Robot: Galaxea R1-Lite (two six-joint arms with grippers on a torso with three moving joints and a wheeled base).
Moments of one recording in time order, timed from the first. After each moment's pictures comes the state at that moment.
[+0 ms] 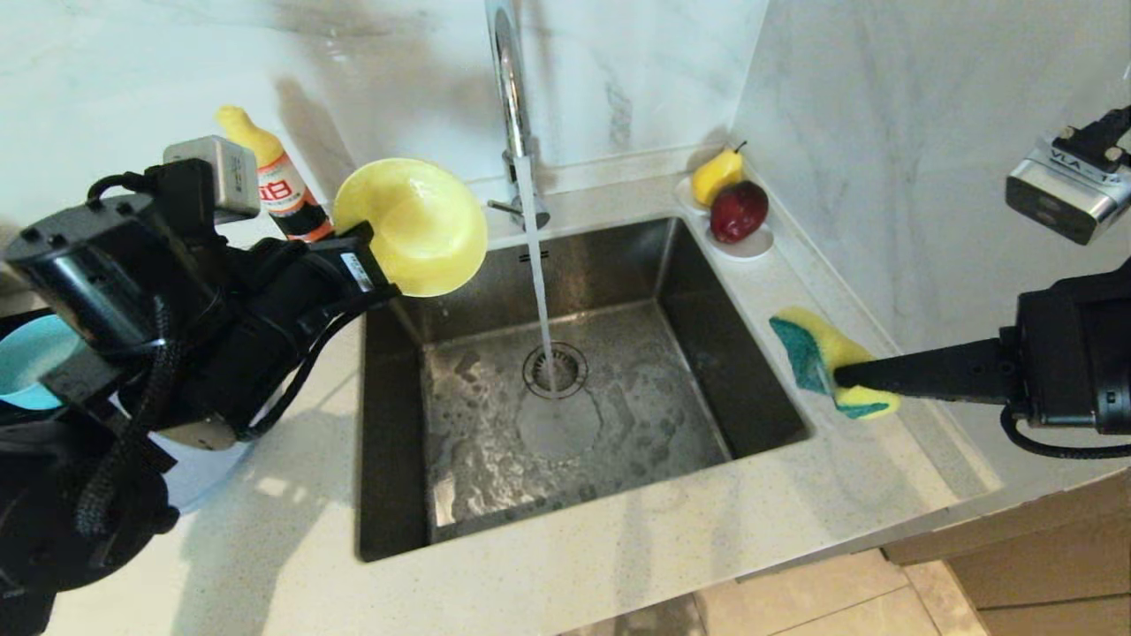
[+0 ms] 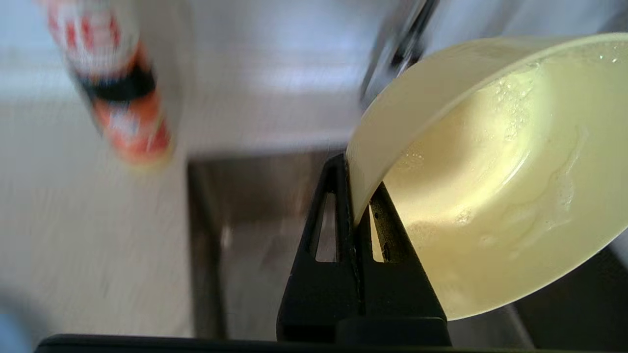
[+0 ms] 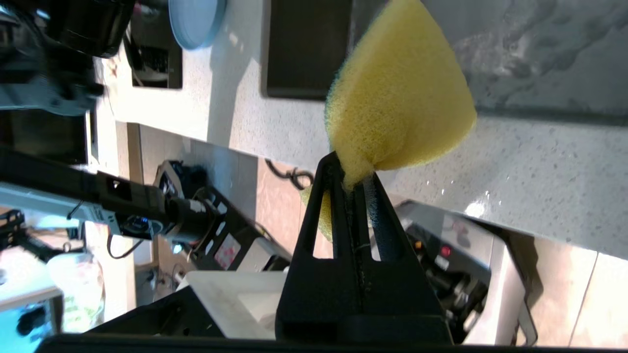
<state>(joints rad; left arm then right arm) -0.38 1.60 -0.78 -1.03 0.30 -0.08 0.52 1.28 -1.21 0.33 0.38 0.42</state>
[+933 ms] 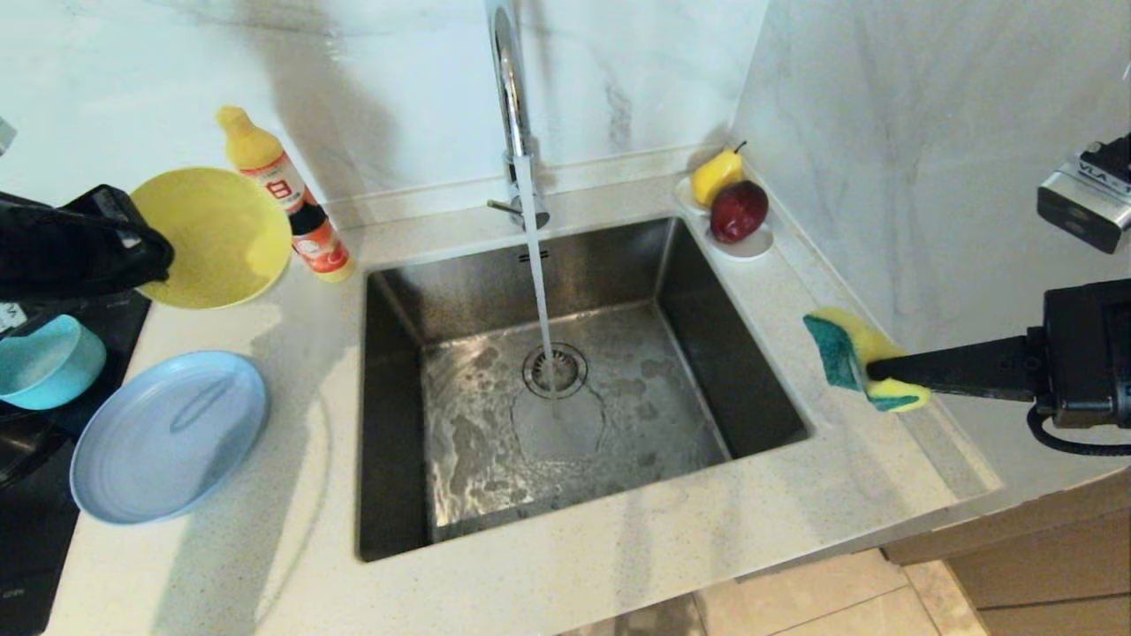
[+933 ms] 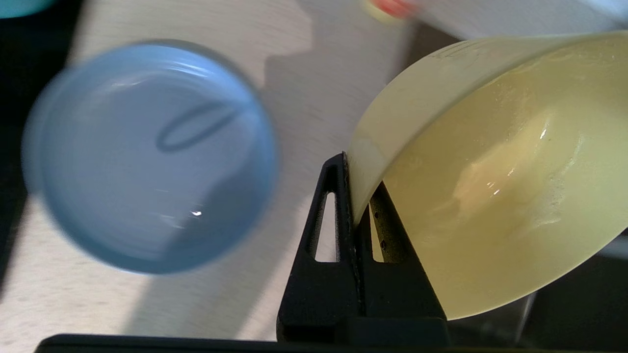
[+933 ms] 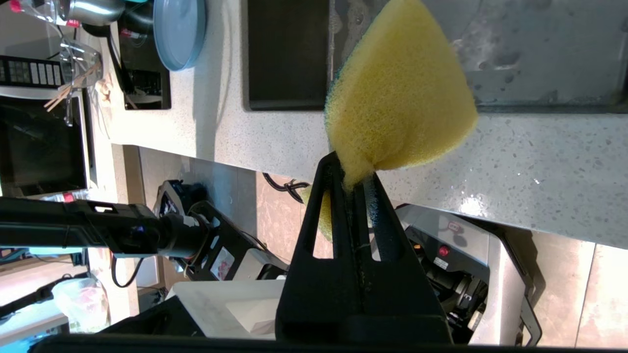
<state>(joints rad) 0.08 1.47 -1.44 0.44 0.14 -0.52 0.39 1.27 -1.19 0.34 0.45 0.41</state>
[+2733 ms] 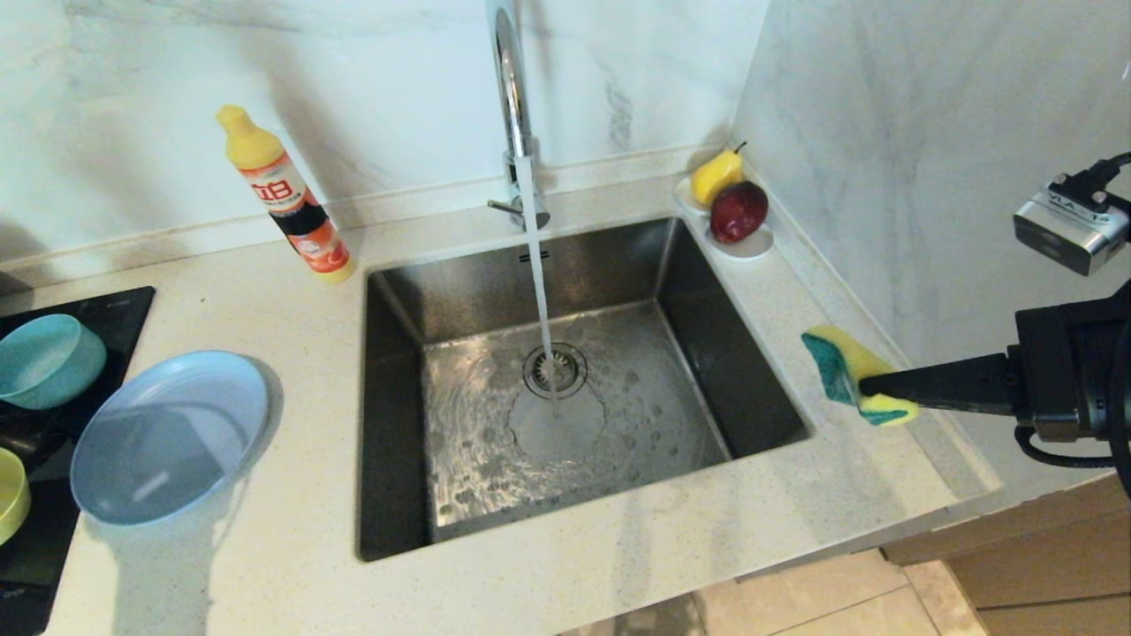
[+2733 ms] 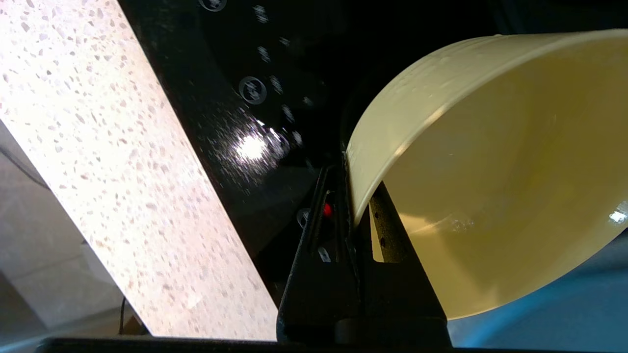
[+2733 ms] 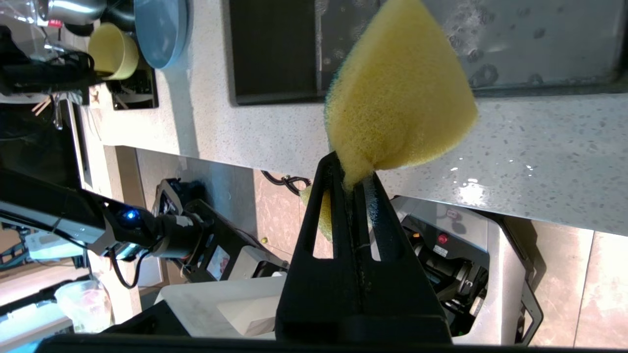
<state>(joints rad) 0.99 1.82 -1.15 0.31 -0.13 -0.57 0.37 1.29 -1.16 0.34 0.45 0.42</state>
